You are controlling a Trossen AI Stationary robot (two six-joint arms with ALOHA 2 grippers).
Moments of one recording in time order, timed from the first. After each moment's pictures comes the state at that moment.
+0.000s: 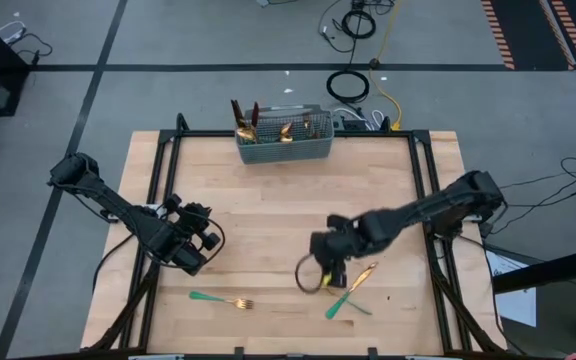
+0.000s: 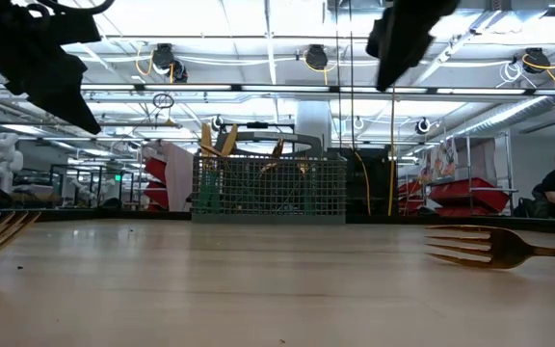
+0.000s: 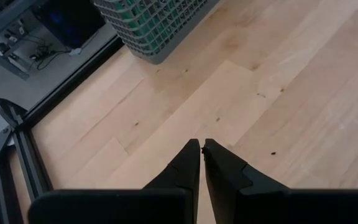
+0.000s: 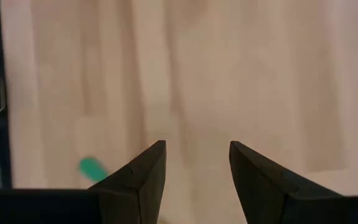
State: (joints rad) left arm -0.59 1.24 0.73 -1.16 -0.89 -1.32; right arm 0.32 1.69 1.43 -0.89 0.07 0.48
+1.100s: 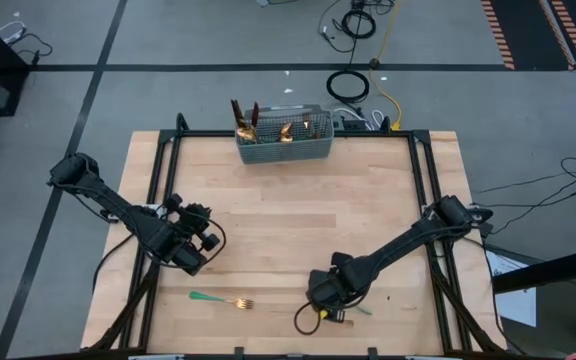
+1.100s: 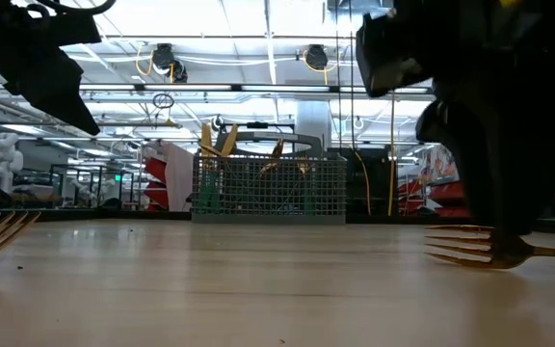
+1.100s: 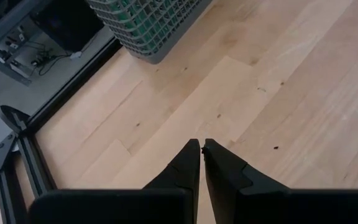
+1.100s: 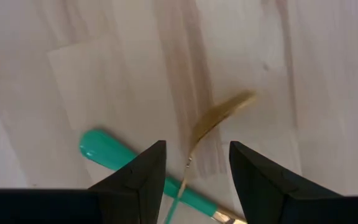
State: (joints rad) left arm -0.59 1.24 0.73 -1.16 -0.88 -1.27; right arm 0.50 2.00 1.41 -0.84 0.00 0.77
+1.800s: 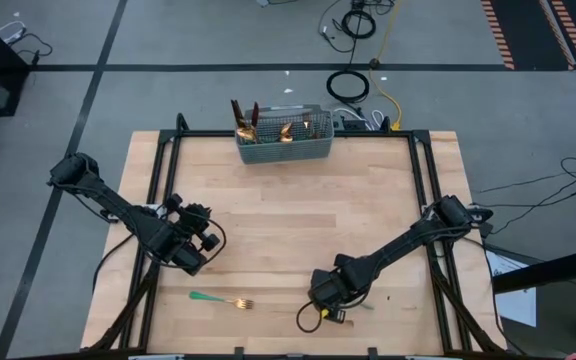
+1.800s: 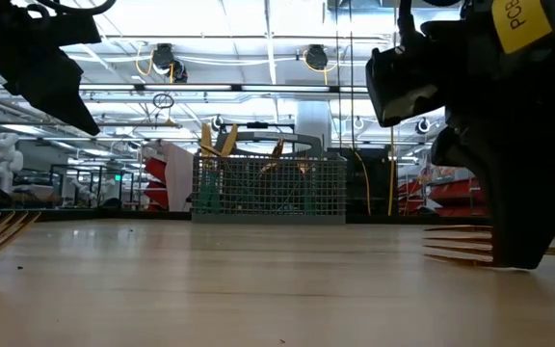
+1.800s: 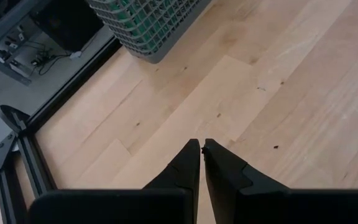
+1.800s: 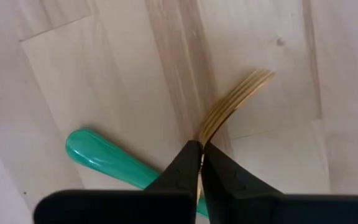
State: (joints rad) left arm -0.59 1.24 0.73 -1.16 -0.88 -1.27; right arm 0.50 2.00 1.33 -0.75 -0.04 0.83
